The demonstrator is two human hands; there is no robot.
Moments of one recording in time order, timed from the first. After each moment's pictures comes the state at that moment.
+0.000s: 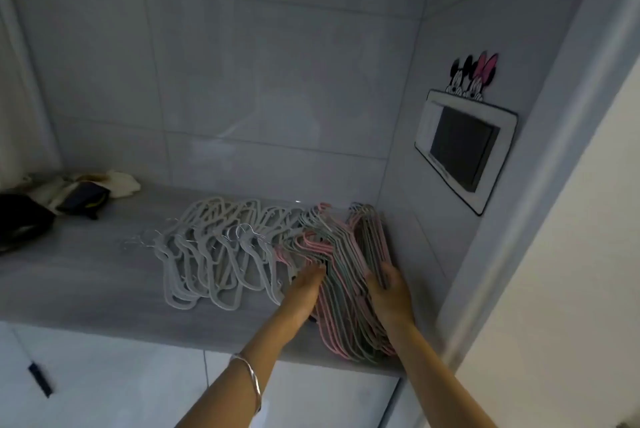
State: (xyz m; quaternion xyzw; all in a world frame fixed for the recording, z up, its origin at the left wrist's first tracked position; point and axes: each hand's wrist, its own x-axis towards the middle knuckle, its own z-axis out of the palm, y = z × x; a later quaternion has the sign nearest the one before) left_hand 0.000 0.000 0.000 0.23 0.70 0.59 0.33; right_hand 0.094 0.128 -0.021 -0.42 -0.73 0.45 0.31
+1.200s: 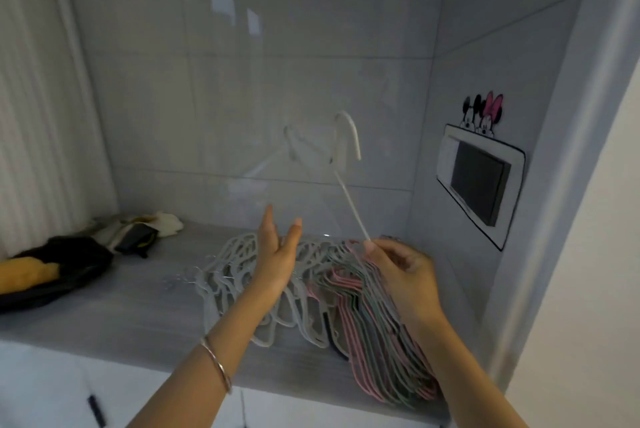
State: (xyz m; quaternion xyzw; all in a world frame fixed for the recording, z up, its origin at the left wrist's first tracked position) left_hand -0.036 -0.067 0.130 0.28 0.70 0.66 0.02; right_hand 0.100 0.053 0.125 -0.12 -0.66 0.60 0.44
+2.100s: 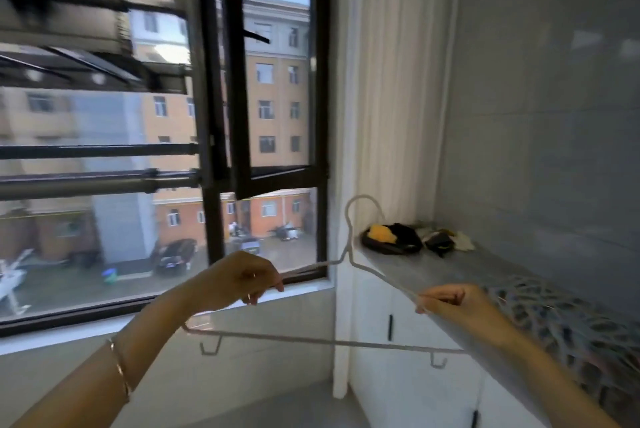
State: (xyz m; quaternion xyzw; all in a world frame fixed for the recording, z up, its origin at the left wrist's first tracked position) left_hand 0.311 -0.485 0.199 0.08 0.94 0.31 -0.10; right_hand 0.177 -0.143 0.154 0.27 -0.78 0.56 -0.04
